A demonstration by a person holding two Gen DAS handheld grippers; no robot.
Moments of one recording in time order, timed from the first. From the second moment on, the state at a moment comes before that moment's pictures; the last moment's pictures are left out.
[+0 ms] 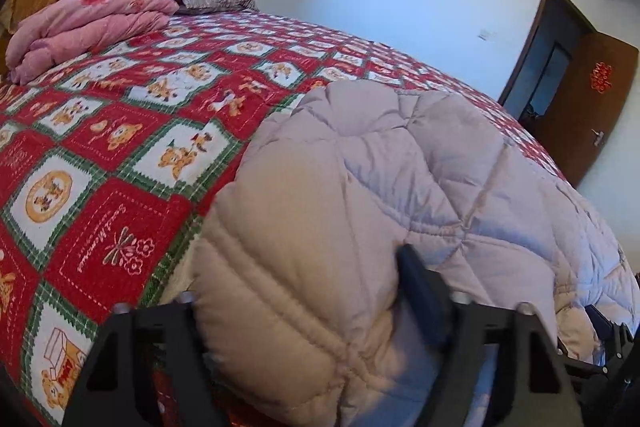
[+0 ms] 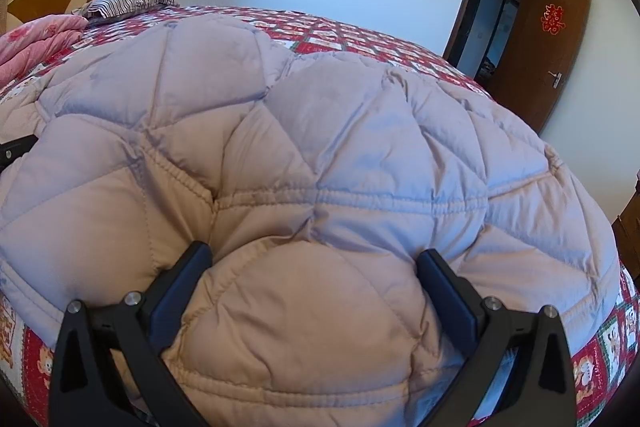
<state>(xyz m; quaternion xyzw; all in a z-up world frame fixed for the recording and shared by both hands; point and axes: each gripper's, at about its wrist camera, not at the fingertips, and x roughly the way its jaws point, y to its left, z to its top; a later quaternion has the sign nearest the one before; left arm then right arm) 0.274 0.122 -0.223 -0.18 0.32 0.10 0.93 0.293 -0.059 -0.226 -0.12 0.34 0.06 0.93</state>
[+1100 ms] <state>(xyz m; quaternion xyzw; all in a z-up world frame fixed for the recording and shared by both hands) 0.204 0.162 -0.097 -0.10 0.19 0.09 0.97 0.253 0.030 -0.216 -0.13 0.34 0.17 0.92</state>
